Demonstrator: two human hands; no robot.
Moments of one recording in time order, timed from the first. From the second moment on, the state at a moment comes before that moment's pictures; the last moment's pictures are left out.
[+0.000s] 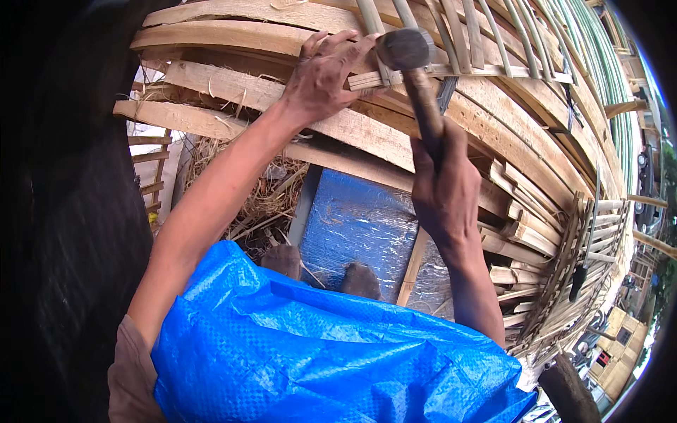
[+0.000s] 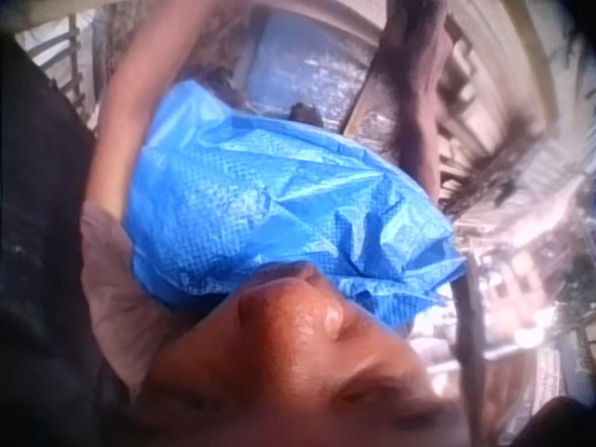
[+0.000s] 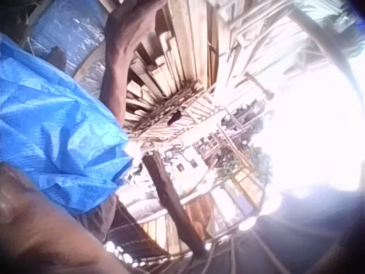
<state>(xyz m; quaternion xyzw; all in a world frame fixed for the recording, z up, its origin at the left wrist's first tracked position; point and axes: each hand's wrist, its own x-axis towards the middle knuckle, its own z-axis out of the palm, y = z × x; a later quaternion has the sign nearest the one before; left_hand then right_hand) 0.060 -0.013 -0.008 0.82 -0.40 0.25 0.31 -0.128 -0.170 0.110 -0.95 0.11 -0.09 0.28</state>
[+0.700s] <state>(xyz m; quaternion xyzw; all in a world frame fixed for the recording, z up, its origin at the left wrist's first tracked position) 0.056 -0.017 -0.003 0.83 -0.41 0.24 0.31 -0.130 -0.190 0.083 -0.96 0.06 -0.11 0.26</state>
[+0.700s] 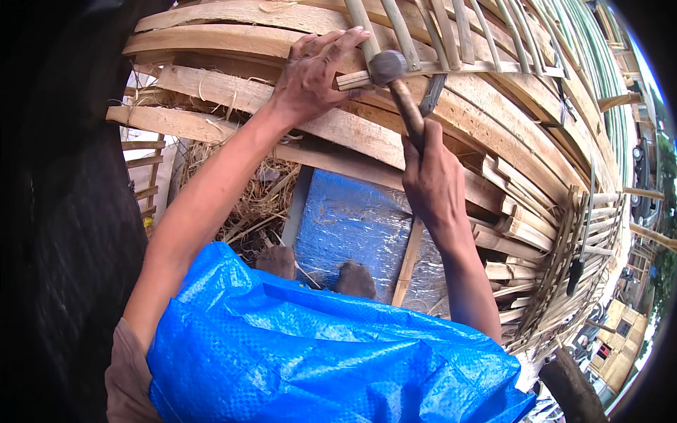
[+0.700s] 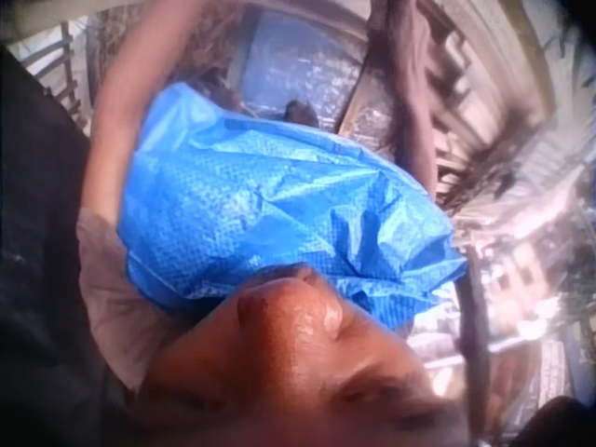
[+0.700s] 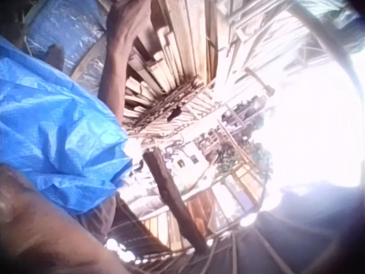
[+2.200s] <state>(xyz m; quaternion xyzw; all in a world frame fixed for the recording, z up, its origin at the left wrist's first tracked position) 0.102 -0.032 0.083 0.64 -0.76 0.14 -0.07 -0.268 -0.190 0.064 -0.81 0.29 0.00 0.50</state>
